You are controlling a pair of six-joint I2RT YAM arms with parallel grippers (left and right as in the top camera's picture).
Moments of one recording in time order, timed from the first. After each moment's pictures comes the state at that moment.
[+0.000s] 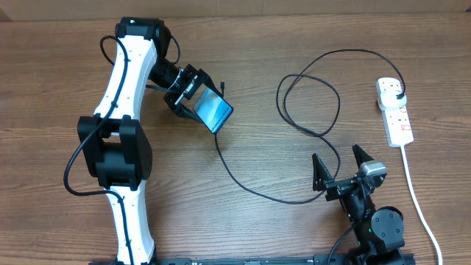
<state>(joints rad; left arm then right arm) -0.10 2.28 2.14 -1.68 0.77 -0.70 0.26 0.01 0.02 -0.03 0.01 0.15</state>
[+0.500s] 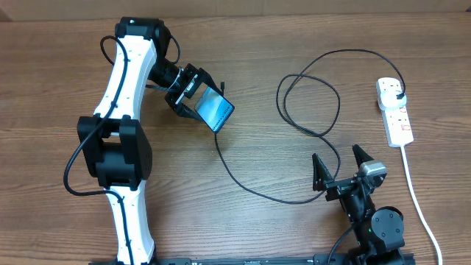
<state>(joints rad) -0.10 2.28 2.14 -1.68 0.79 -0.71 0.26 0.01 0.02 -0.03 0.01 0.15</state>
